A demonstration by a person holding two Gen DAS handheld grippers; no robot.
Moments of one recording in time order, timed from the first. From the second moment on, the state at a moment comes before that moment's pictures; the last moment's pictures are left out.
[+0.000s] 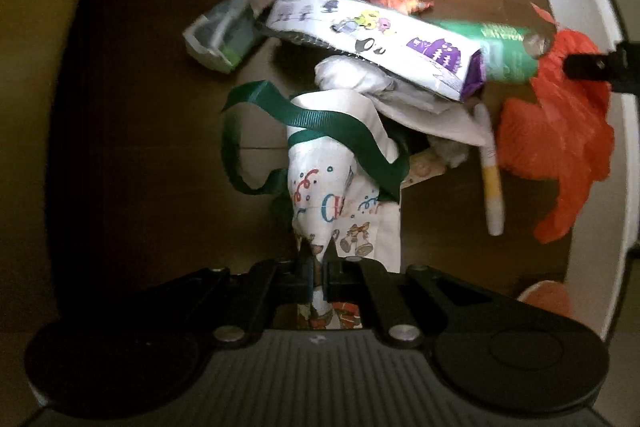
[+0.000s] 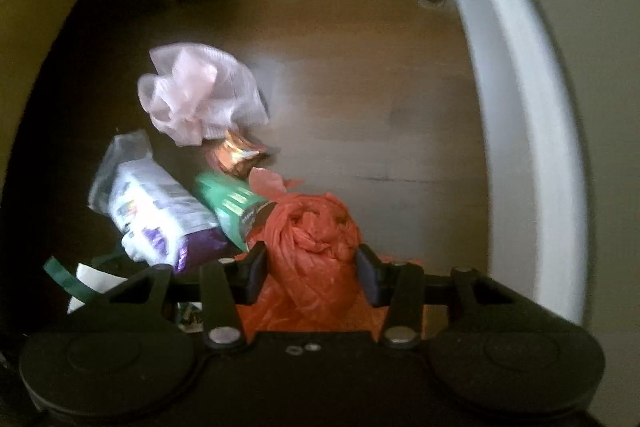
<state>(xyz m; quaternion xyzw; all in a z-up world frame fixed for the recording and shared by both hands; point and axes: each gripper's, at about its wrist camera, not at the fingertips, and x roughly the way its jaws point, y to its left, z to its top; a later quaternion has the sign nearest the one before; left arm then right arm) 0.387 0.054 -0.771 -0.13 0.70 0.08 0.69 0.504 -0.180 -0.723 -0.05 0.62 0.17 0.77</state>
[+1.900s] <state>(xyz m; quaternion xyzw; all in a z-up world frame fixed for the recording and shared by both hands) 0.717 0.127 0.003 -0.10 0.42 0.05 0.90 0.738 -0.104 0.017 -0.03 0.32 0.19 0.93</state>
